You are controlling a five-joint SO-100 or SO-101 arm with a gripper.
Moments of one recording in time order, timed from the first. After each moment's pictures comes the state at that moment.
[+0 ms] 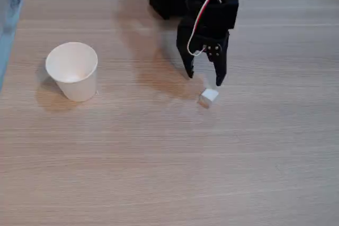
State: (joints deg) arm -2.1 111.8 131.2 53.9 -57.8
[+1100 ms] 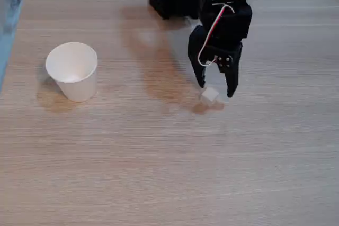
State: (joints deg) arm -5.8 102.4 121.1 54.1 -49.0
